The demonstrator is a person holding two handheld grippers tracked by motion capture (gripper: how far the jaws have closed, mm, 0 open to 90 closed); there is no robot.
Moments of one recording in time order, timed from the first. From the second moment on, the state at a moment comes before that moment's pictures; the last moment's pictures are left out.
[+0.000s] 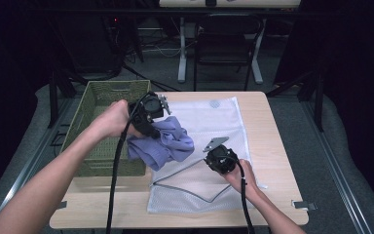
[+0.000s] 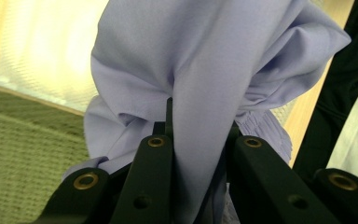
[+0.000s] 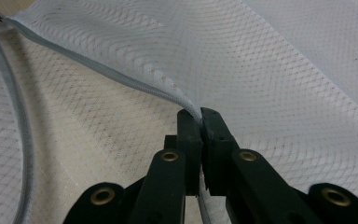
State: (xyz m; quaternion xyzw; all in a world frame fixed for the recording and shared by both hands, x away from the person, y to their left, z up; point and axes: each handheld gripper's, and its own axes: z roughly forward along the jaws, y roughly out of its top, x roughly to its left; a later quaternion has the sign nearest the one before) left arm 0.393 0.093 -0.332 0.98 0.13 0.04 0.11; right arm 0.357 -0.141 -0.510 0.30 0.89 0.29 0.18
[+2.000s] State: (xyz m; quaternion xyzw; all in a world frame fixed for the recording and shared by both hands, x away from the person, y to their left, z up) left arm 0.349 0.062 -0.528 0.97 0.17 -0.04 0.17; right arm 0.352 -0.136 -0.514 0.29 0.90 0.26 0.18
